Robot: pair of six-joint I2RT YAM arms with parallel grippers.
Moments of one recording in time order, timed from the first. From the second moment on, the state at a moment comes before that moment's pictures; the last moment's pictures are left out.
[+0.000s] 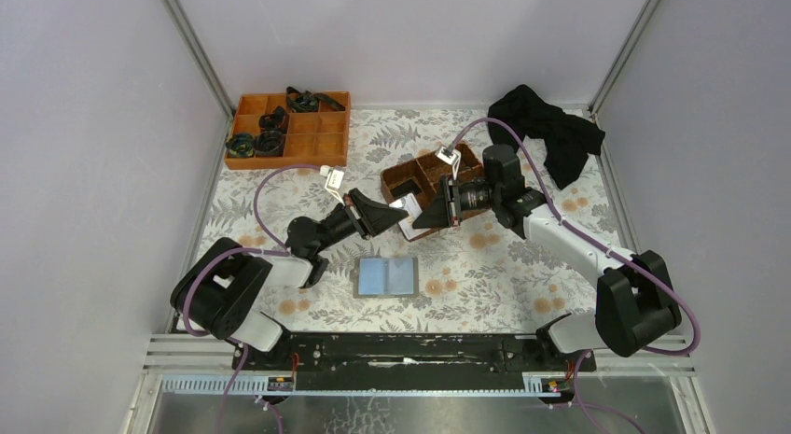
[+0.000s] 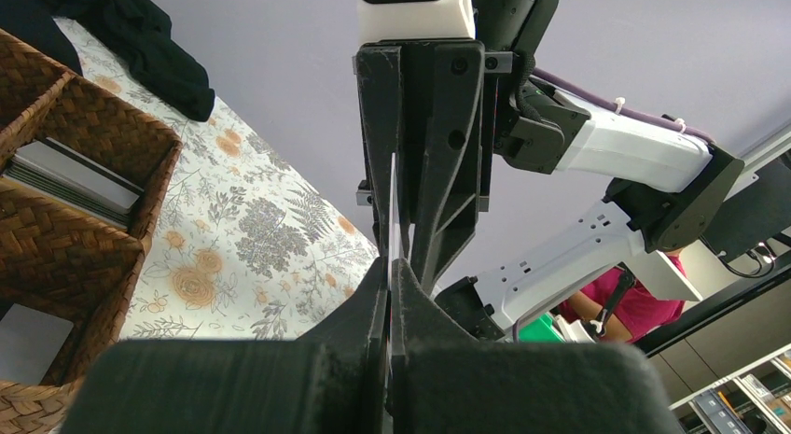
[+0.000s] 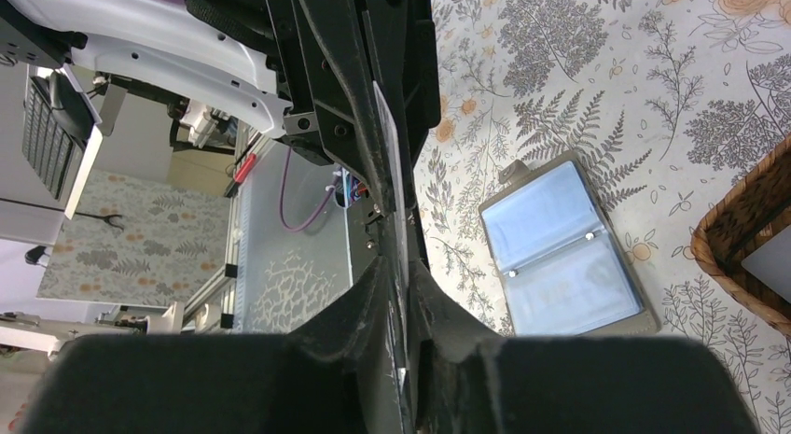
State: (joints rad) left arm -0.51 1.51 0.37 1.54 0.58 -1.08; right arm 0.47 1.40 0.92 0.04 -1.09 0.44
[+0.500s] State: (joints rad) left arm -0.51 1.52 0.37 1.55 0.58 -1.08; right arm 0.47 1.39 0.94 -0.02 -1.03 0.39
